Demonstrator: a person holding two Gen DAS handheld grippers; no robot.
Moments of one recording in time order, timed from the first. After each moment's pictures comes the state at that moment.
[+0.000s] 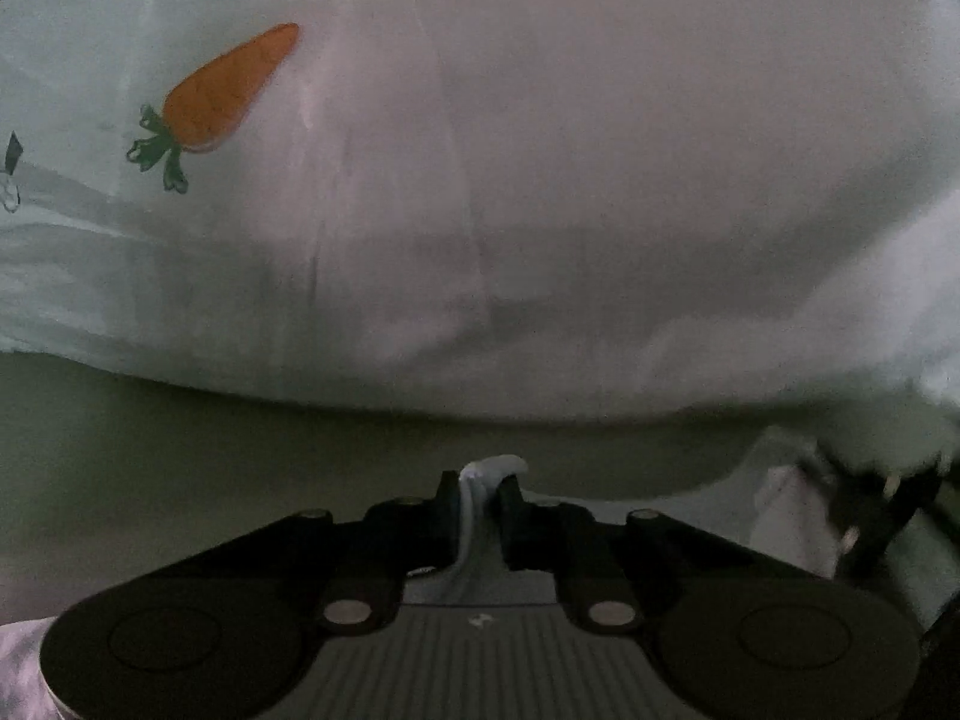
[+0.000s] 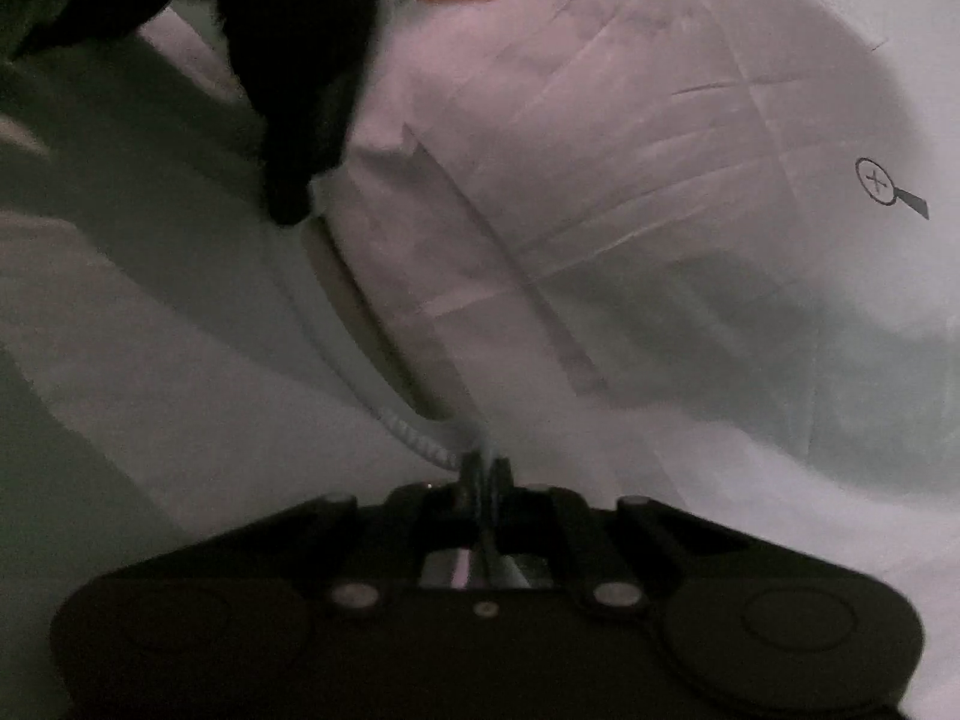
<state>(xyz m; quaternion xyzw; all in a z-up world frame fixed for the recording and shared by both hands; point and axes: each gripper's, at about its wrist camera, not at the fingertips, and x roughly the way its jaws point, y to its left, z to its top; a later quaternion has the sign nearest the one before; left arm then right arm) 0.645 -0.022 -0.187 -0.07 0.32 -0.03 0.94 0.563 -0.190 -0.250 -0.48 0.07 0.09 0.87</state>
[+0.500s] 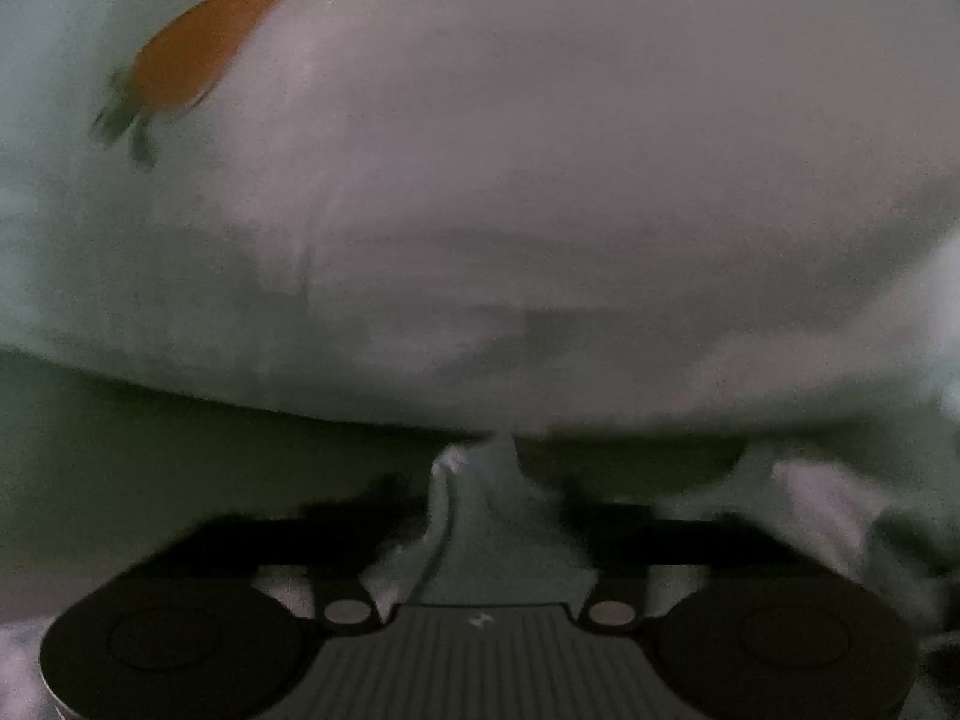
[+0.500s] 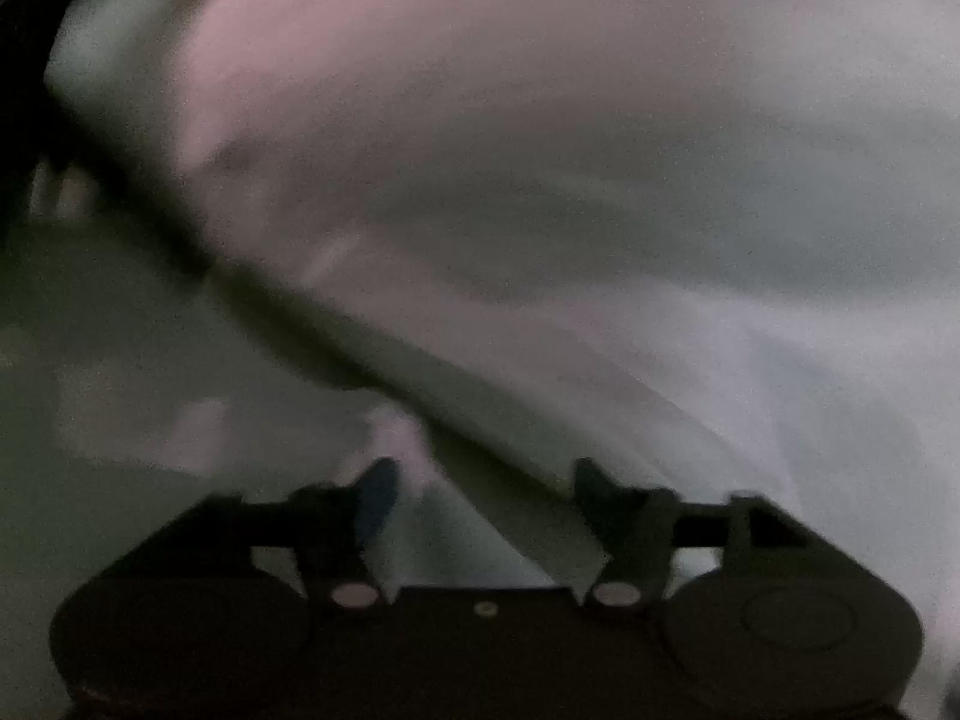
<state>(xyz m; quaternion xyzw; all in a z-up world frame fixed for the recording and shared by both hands) 0.664 -0.035 -0.197 -0.02 0.33 -0.03 0.94 0.575 -0.236 -0.187 -0.27 0.20 0.03 0.94</state>
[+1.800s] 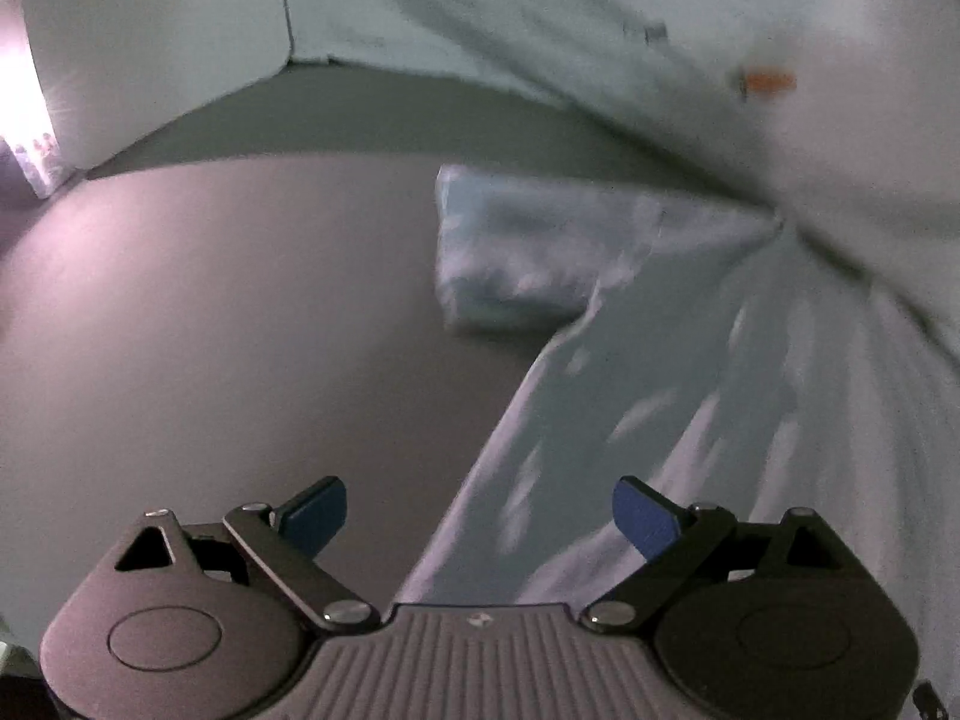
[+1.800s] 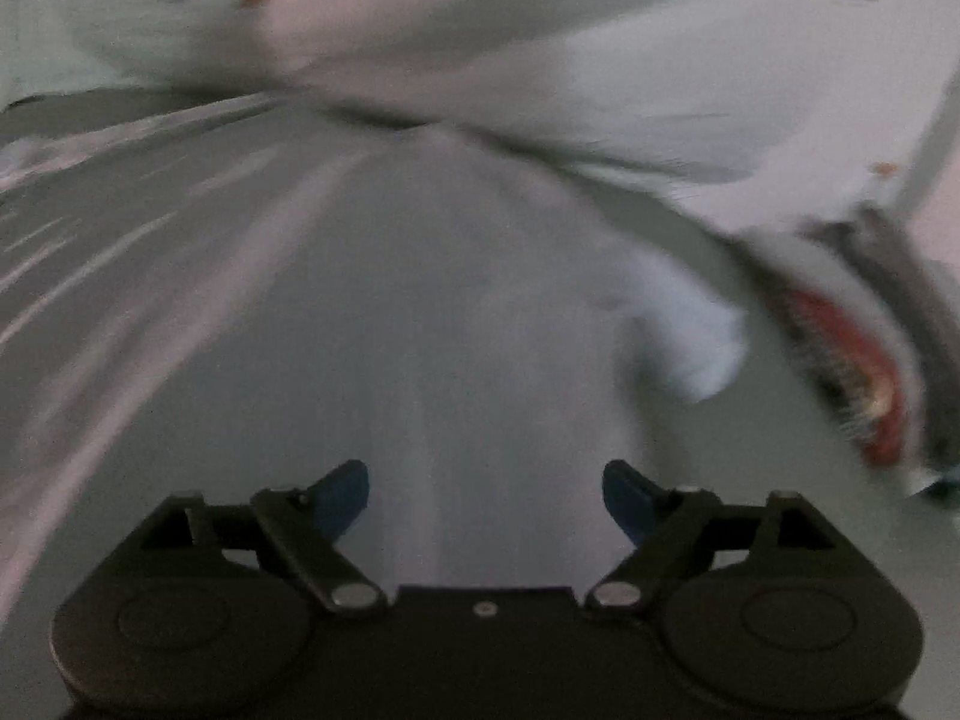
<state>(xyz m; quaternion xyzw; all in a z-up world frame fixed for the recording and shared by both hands) 0.283 0.153 -0.135 -0.15 0.46 0.17 0.86 0.268 -0.242 -0.173 -0.14 0.38 0.00 0.91</state>
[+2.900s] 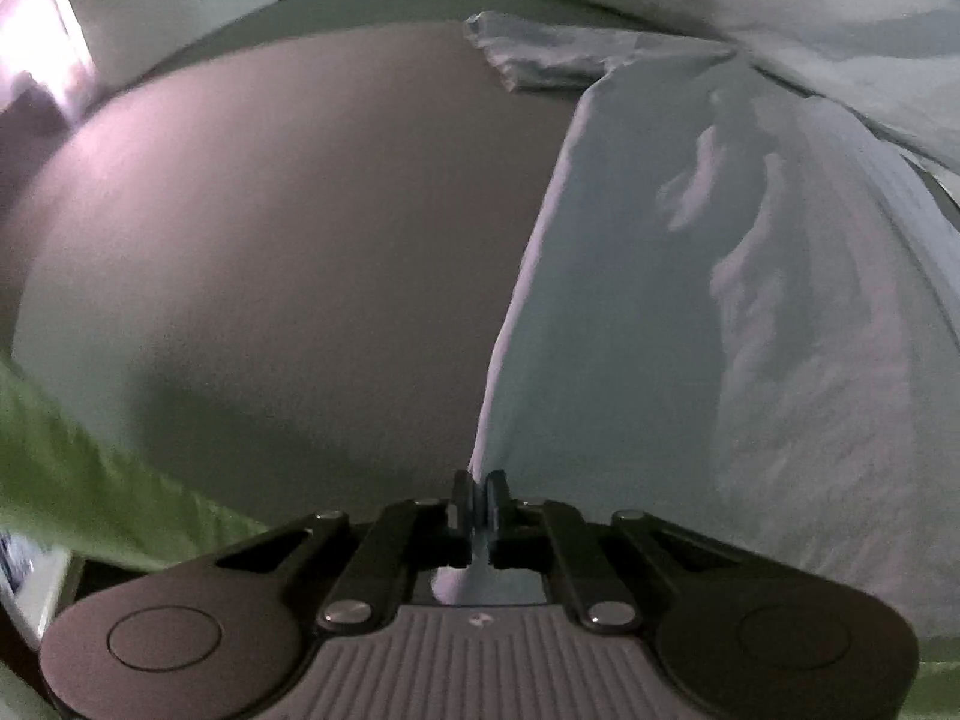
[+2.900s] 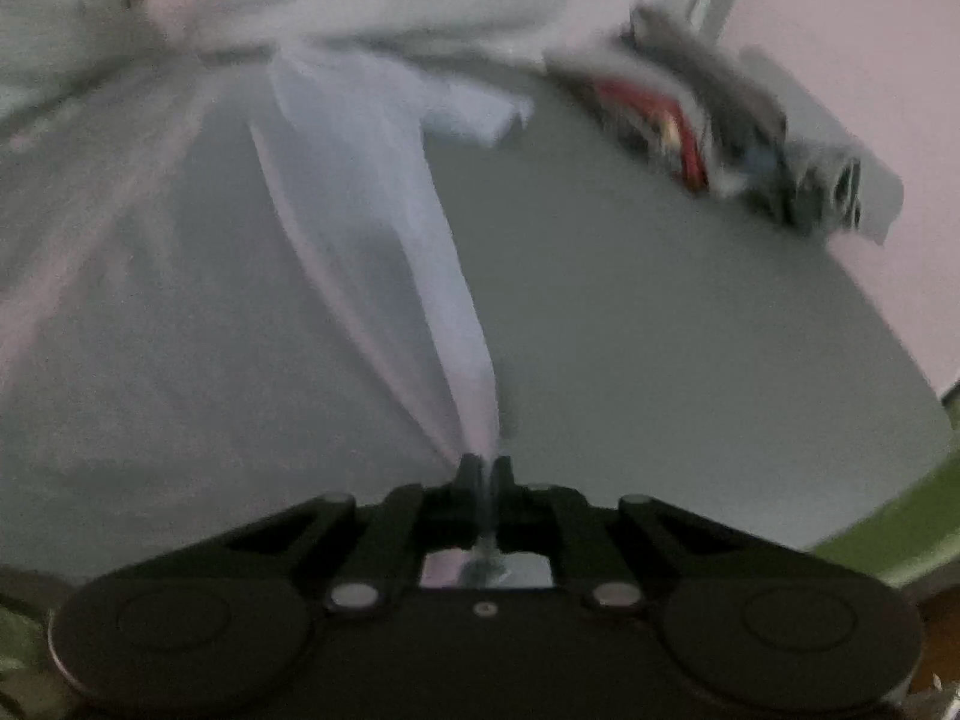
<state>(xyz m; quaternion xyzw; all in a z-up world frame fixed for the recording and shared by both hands) 0.104 0.183 -0.161 -0.11 0.51 0.13 0.84 0.109 -0.312 -0.174 -0.05 0.45 -0.14 0.88</state>
